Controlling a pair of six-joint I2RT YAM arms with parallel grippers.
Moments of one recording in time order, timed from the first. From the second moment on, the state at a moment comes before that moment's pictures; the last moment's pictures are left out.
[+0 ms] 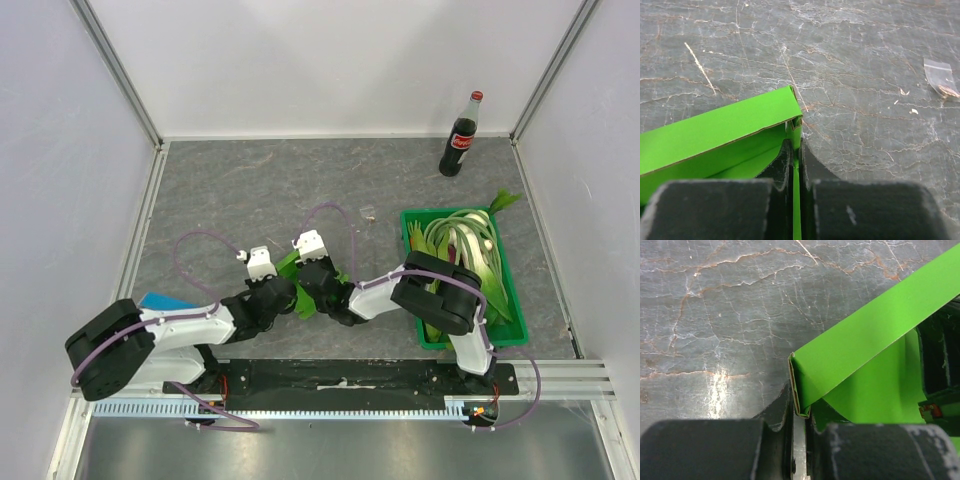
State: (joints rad) left arm -0.95 1.23 0.34 0.07 -0.74 -0.88; right arm 1.11 2.01 0.91 0.69 0.82 0.13
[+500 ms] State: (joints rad) left arm -0.95 1.16 0.33 0.09 -0.67 -0.88; right arm 1.13 2.09 1.09 0.54 0.99 0.29
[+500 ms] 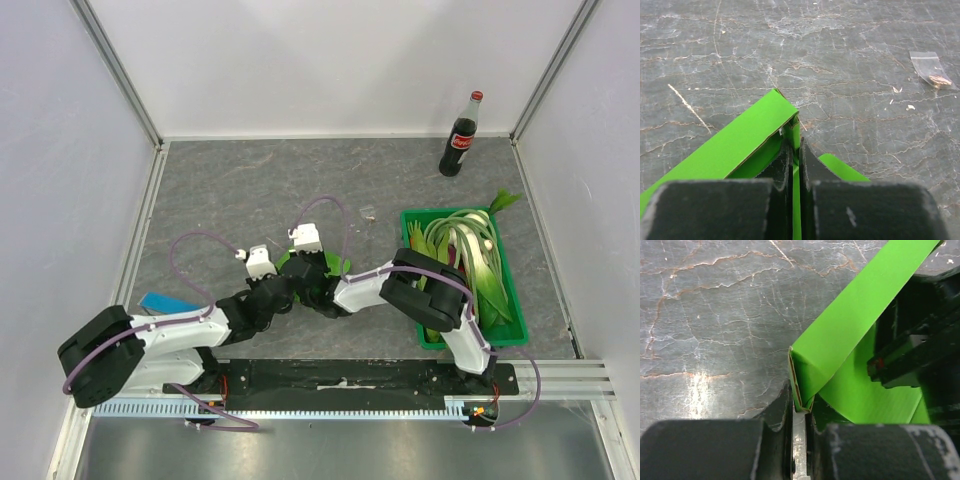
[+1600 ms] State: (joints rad) left arm -0.96 1.32 0.31 0.30 -0.78 -0.70; right arm 0.84 1.29 0.48 0.43 0.25 0.25
